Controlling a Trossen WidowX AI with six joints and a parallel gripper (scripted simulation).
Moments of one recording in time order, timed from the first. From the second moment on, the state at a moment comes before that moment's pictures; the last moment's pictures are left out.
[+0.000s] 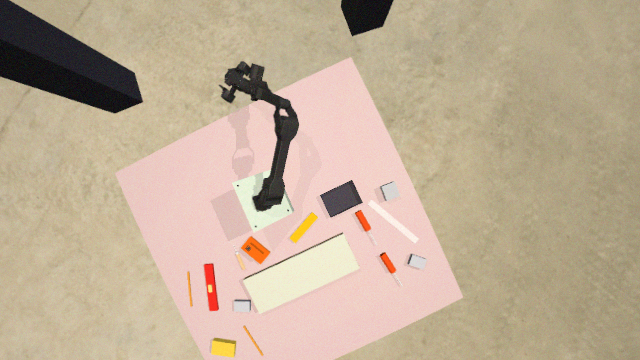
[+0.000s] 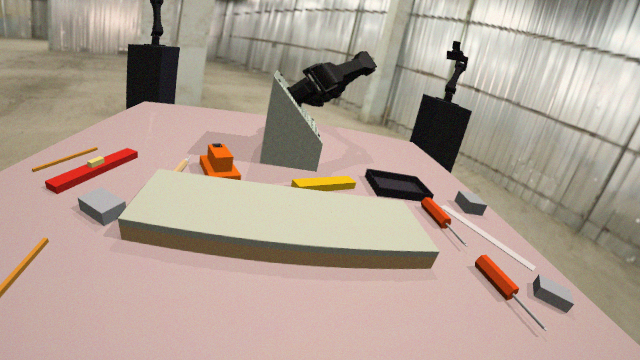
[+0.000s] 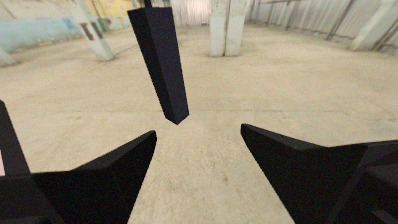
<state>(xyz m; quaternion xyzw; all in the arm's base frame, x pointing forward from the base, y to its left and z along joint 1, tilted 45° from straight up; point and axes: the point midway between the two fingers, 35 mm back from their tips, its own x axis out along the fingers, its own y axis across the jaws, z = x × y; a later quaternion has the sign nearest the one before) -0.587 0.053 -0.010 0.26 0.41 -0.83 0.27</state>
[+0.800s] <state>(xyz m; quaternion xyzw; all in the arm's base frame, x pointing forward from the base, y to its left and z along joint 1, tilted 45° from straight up) -0.539 0.238 0.129 0.27 0.34 -0.90 0.05</state>
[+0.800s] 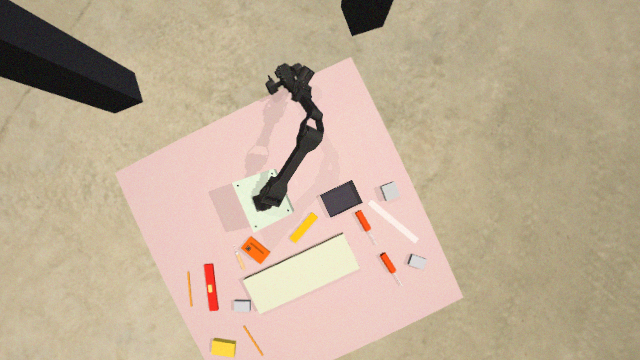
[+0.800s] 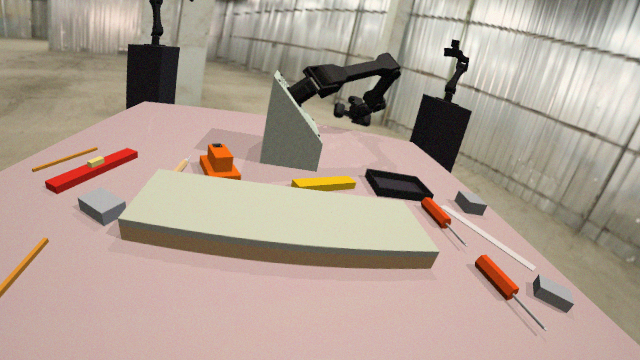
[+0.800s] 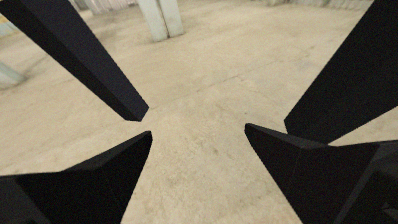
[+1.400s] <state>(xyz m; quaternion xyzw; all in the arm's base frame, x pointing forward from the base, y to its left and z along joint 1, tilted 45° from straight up) -0.381 0.407 0.272 0.24 0.38 -0.88 -0.18</state>
